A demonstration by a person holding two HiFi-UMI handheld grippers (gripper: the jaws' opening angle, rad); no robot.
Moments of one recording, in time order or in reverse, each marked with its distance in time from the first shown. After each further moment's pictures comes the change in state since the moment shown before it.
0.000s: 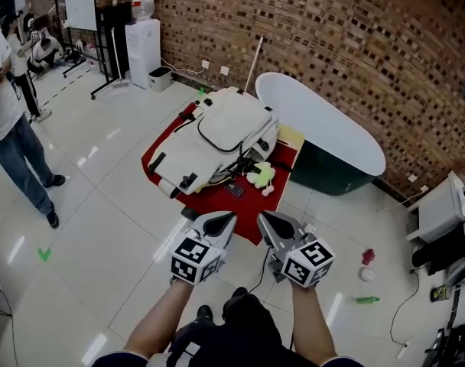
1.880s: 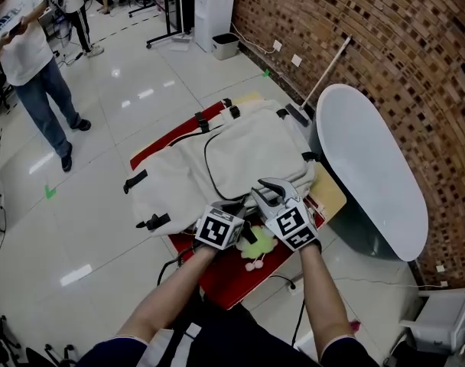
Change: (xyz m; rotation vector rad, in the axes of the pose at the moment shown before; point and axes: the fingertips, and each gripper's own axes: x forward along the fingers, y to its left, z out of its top) left arm 0.279 0.234 -0.102 -0.349 0.427 0.429; right arm 0.288 -0.269 -0.062 -0.628 0.387 0.457
